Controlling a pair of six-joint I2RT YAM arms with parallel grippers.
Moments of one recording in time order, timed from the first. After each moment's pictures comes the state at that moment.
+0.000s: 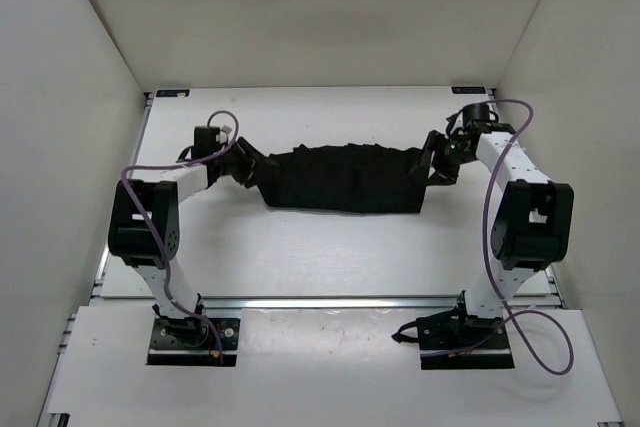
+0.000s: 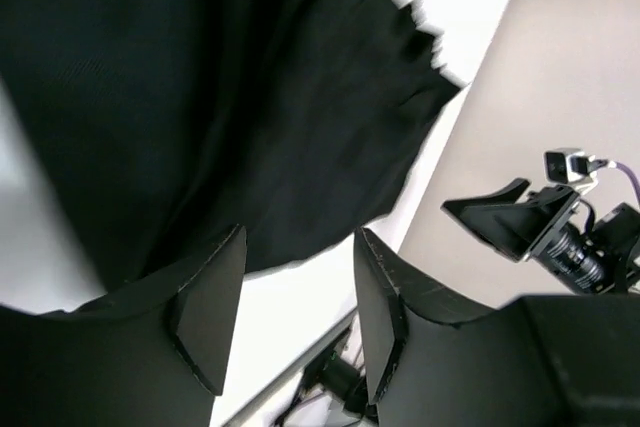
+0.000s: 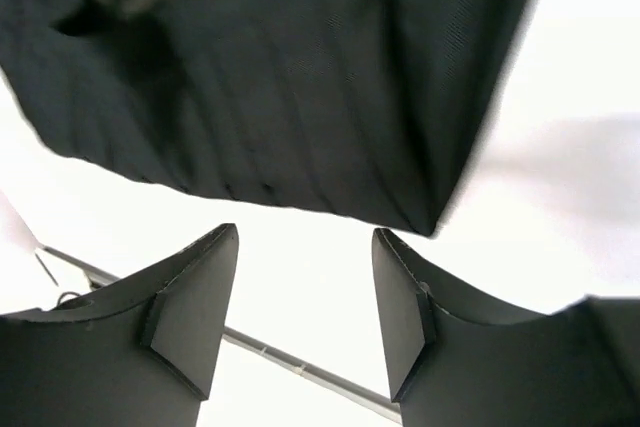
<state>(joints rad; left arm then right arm) -0.08 1.80 1.08 -0.04 0.63 -0.96 -0.04 1.76 1.38 -0.77 -0.47 0.33</state>
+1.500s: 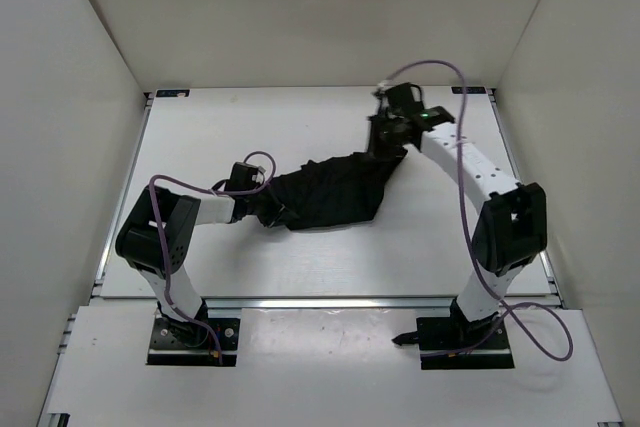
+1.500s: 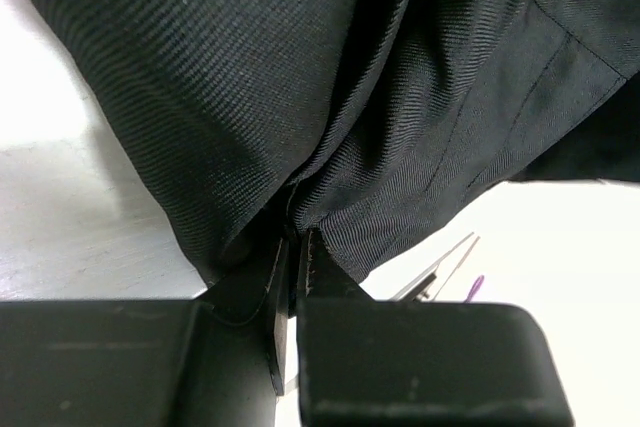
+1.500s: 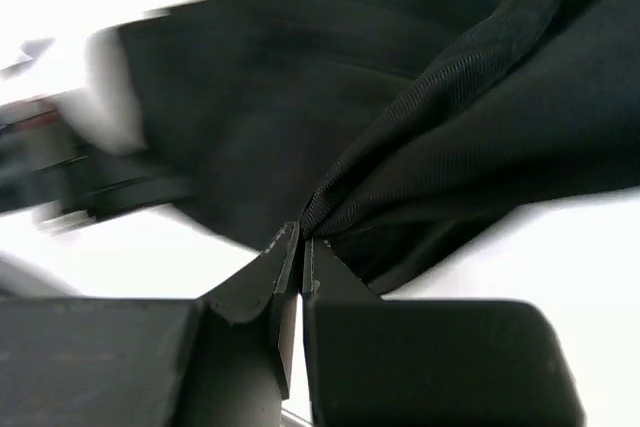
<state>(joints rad) -0.34 1.73 0.72 0.10 0.50 -1.00 0.33 1.74 1.52 -0.75 -0.21 0.32</state>
